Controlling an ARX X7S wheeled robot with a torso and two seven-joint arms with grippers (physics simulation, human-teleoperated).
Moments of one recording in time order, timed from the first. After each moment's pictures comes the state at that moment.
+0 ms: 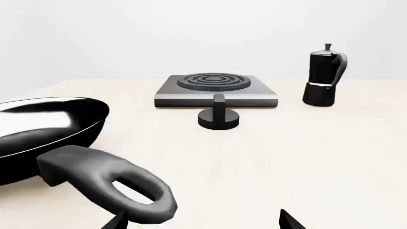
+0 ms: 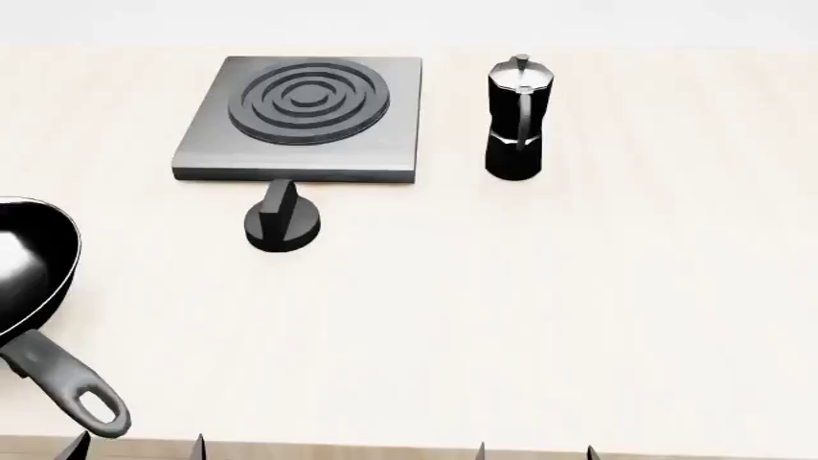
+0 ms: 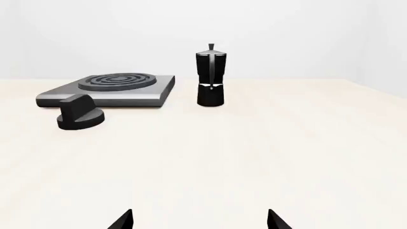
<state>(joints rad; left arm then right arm) 0.00 0.00 0.00 0.00 0.00 0.00 0.00 0.00 0.00 0.00 0.00 0.00 0.00 0.00</state>
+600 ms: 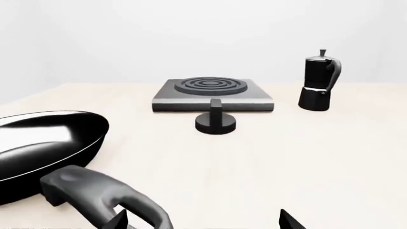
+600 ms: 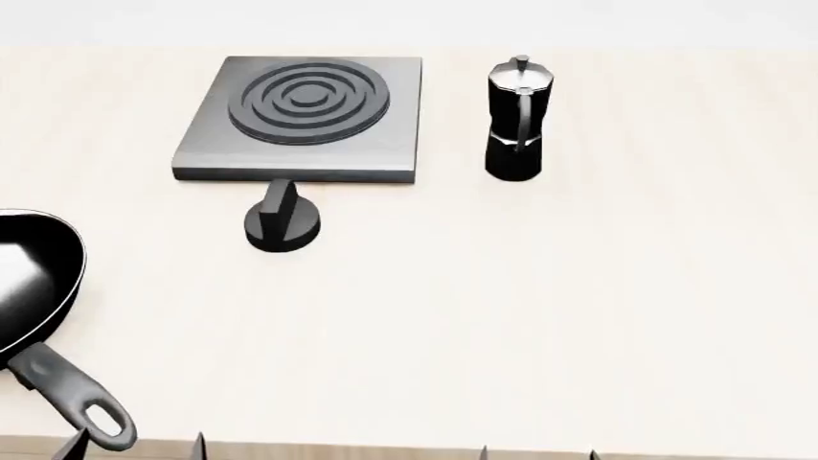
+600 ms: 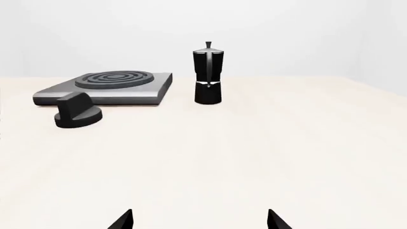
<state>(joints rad) 0.01 -0.06 0.07 0.05 -0.06 -0.02 -0.06 -0.02 0.05 -0.06 -0.04 0.06 0.03 0.08</state>
